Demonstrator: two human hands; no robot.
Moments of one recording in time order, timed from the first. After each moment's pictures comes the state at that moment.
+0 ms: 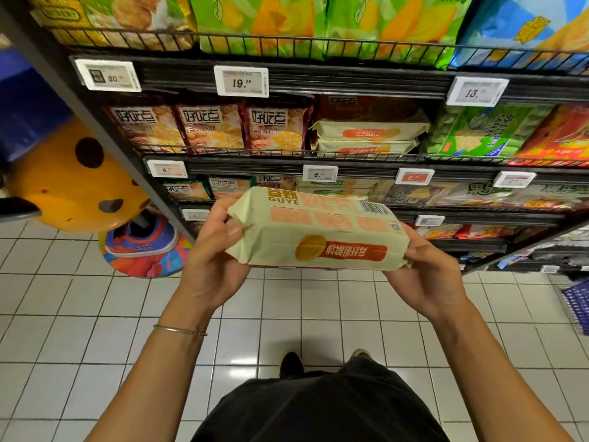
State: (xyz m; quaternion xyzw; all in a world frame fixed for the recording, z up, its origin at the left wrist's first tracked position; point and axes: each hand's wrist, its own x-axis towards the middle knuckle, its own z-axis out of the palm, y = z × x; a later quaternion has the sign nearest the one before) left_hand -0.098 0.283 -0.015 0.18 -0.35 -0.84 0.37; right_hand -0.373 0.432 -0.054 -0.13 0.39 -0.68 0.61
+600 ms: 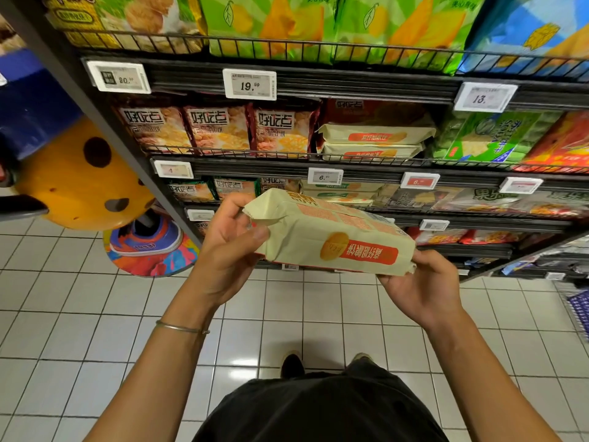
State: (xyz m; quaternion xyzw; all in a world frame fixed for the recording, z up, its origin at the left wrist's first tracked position) left_hand -0.101 0.283 -0.009 0.22 -0.43 -0.79 0.37; right_hand -0.365 0.433 -0.063 -0.06 0.32 -0.70 0.64
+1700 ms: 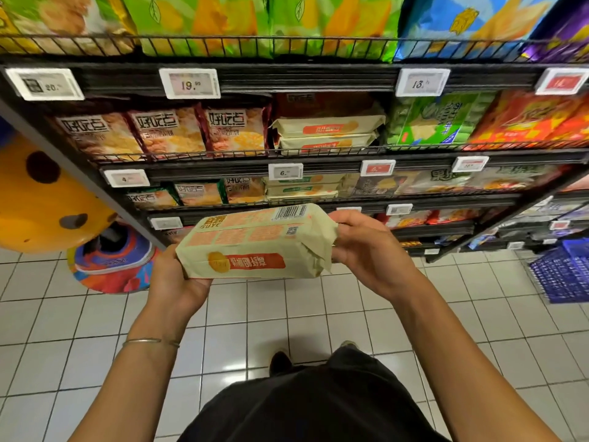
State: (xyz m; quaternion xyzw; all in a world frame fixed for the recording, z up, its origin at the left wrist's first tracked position) left_hand -0.101 0.272 -0.058 0.49 -0.11 -0.77 0.38; right_hand -0.354 0.422 -0.025 -0.21 0.47 -0.63 0.58
